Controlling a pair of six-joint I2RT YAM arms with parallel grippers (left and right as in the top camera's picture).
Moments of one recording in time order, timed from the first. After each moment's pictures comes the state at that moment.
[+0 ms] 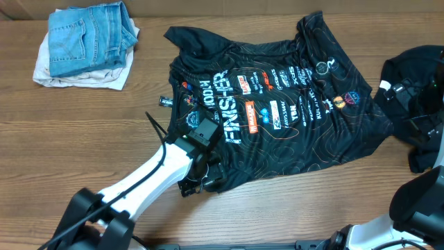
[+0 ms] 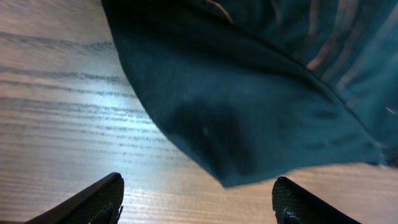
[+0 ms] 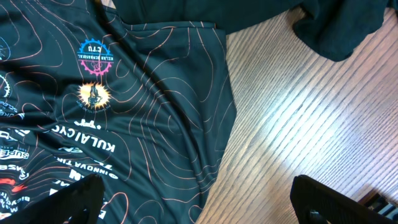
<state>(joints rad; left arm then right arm) -0.61 1.59 0.91 -0.90 0.21 -0.99 -0.45 1.76 1.67 -1.38 -0.01 0.59</state>
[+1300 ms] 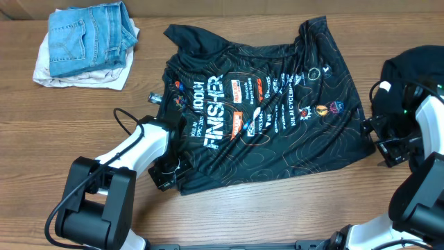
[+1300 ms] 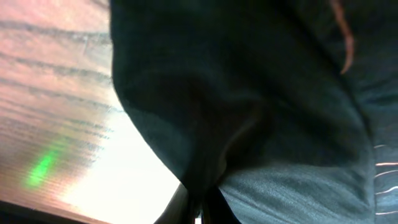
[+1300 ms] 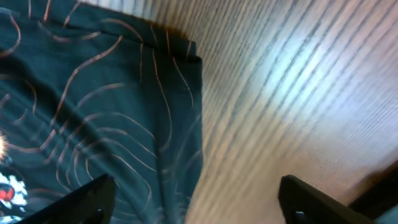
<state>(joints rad) -0.30 1.74 0.91 -1.01 0.17 -0.87 -0.43 1.76 1.30 -1.24 -0.05 0.75</state>
